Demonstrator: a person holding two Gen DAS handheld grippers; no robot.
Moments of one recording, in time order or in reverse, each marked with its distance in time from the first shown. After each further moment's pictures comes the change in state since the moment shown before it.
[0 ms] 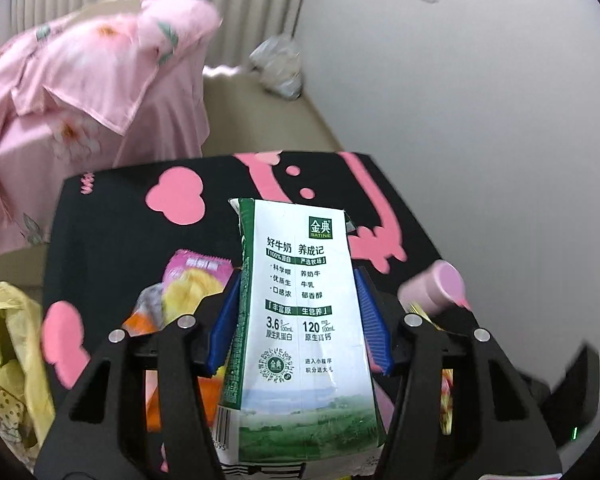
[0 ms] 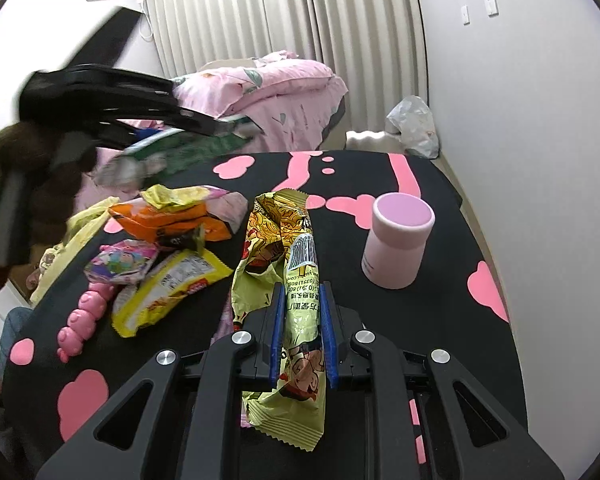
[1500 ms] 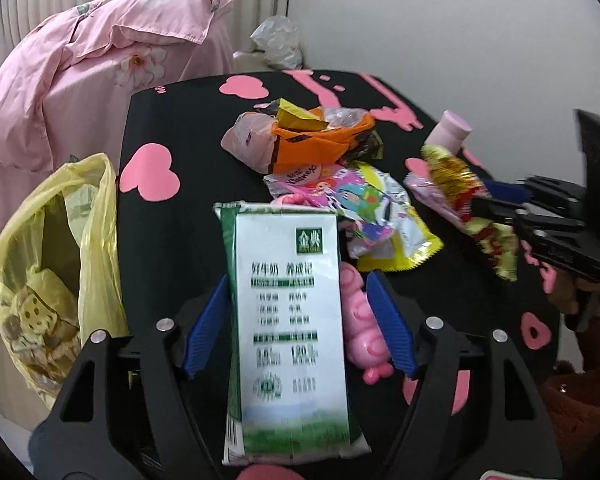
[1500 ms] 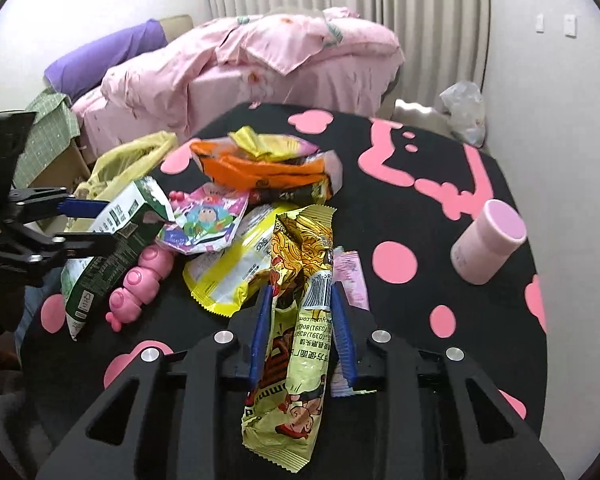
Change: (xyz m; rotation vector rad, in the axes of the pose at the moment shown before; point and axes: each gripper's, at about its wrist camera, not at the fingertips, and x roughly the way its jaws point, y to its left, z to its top) left arm -0.069 0.062 -0.155 0.111 0.094 0.070; right arm 0.006 0.075 0.006 -0.158 0.171 0.065
